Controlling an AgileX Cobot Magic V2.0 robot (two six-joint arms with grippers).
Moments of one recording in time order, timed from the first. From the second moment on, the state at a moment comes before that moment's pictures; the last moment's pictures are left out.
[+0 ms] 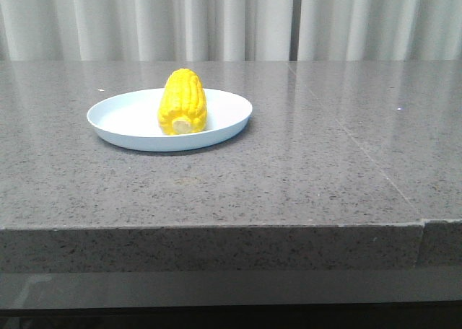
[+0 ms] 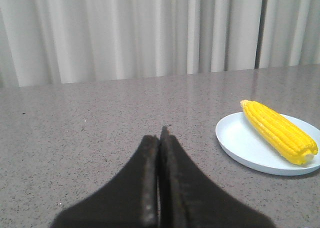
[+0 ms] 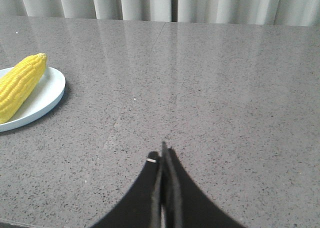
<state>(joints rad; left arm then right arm) -0.20 0.00 -0.40 0.13 0.52 -0.10 0.18 0.22 -0.41 0.01 0.47 0.08</state>
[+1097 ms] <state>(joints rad) -0.01 0.00 -0.15 0.04 0.30 -0.11 0.18 0.22 -0.41 0.01 0.47 0.08</state>
